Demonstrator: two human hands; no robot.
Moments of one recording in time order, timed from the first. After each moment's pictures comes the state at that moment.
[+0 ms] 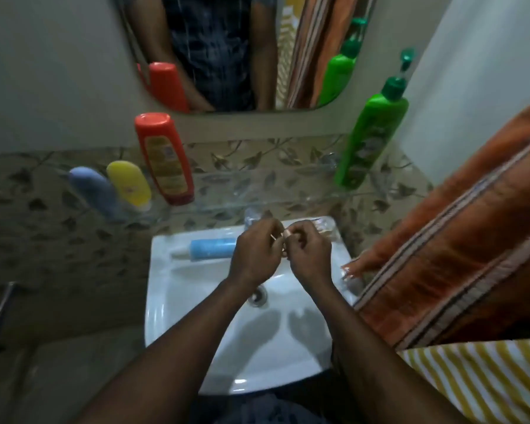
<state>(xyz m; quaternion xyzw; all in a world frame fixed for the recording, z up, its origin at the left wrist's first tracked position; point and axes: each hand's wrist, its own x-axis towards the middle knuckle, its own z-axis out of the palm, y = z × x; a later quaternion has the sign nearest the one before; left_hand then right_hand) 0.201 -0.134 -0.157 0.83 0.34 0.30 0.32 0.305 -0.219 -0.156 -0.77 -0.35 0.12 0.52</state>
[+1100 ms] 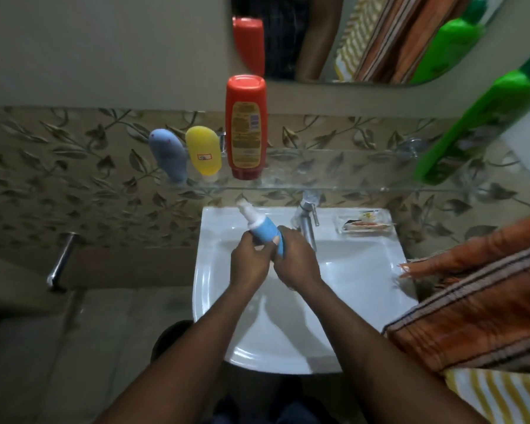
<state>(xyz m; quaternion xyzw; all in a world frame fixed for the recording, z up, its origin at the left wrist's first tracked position) 0.098 -0.109 -0.218 0.58 0.58 0.25 0.51 0.213 -0.151 -0.226 -0.79 -0.51 0.20 0.27</state>
